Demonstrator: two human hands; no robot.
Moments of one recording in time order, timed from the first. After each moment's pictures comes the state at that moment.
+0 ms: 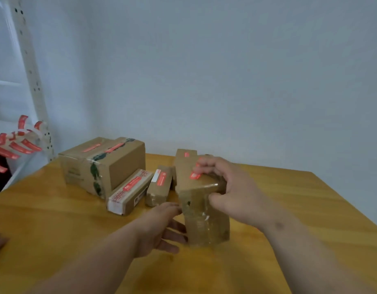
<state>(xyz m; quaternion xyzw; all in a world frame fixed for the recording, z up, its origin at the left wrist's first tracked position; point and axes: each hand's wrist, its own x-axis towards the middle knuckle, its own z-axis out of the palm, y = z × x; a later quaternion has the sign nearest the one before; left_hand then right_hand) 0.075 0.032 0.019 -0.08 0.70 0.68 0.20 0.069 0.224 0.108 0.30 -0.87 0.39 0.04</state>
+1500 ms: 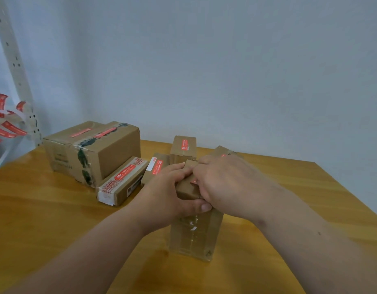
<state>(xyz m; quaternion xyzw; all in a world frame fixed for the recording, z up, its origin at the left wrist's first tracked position) 0.056 0.042 0.034 0.13 0.88 0.44 -0.09 0.052 0.202 0.117 0.40 -0.90 -0.10 0.12</state>
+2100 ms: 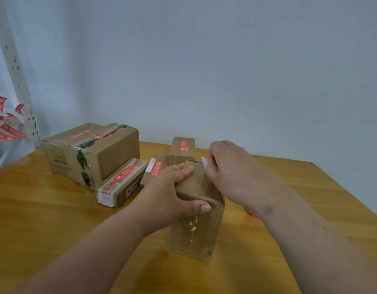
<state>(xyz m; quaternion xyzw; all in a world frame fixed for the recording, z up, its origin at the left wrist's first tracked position) 0.062 0.046 0.038 0.10 0.89 0.44 -0.08 0.048 0.209 0.121 0.25 -0.95 0.13 0.13</state>
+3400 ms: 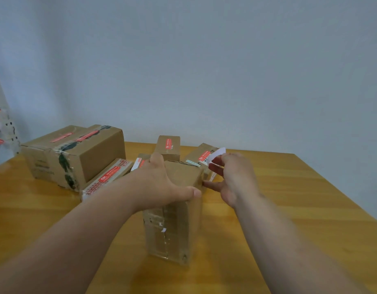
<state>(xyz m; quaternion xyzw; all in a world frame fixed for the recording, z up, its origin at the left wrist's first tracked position) 0.072 0.067 0.092 -0.03 0.96 0.27 0.03 0.026 0.228 0.084 -0.14 -0.61 0.78 0.03</state>
